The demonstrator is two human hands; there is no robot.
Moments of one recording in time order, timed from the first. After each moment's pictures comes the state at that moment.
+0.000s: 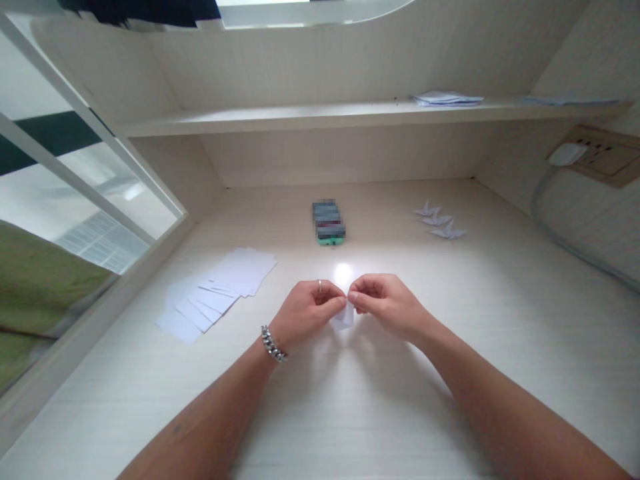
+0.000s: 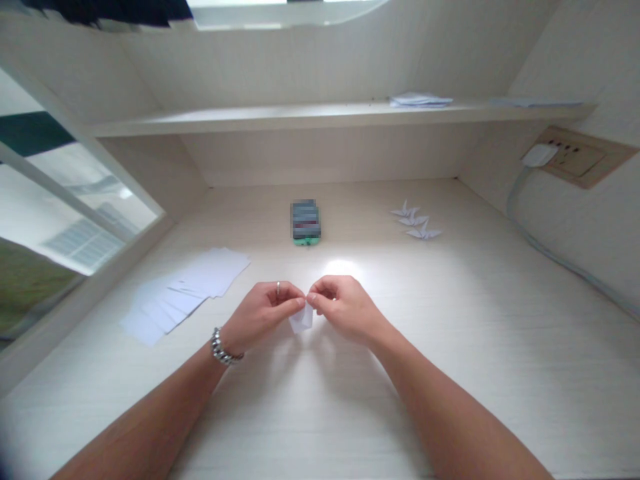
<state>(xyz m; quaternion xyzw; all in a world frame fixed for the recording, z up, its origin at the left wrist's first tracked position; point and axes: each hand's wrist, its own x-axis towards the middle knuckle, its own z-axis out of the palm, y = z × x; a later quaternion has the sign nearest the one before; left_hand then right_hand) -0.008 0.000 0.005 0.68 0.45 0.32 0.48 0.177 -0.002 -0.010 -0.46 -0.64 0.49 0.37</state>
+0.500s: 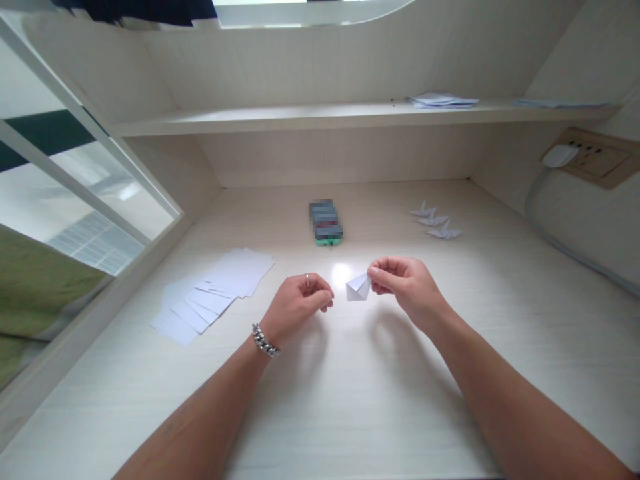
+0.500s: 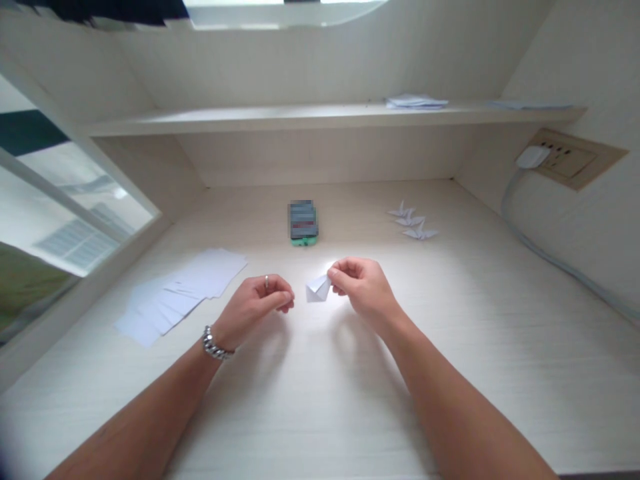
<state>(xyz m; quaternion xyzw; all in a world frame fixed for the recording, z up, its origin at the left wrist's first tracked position) -0.014 0.005 0.006 0.64 0.48 0.35 0.50 0.190 0.005 0.000 -0.48 -0.51 0.52 0.49</state>
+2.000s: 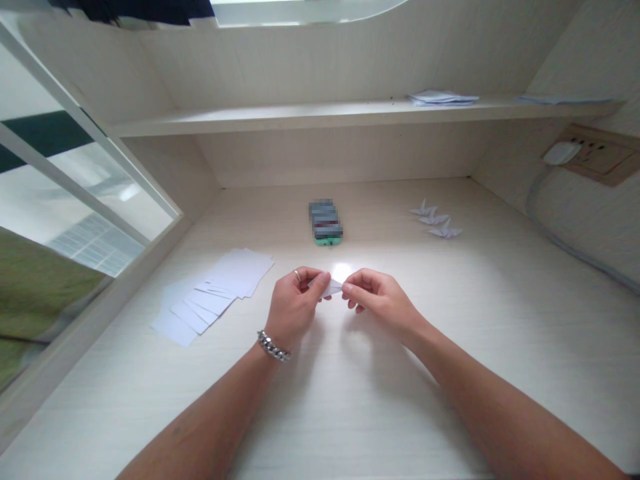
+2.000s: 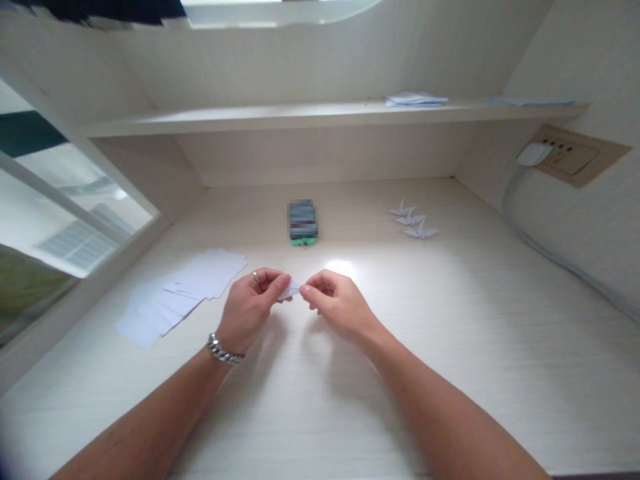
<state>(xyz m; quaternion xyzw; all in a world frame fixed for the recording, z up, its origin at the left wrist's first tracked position) -0.005 0.005 -0.004 0.54 0.51 0.49 0.46 0.167 -0.004 -0.013 -0.46 -0.57 0.52 0.43</state>
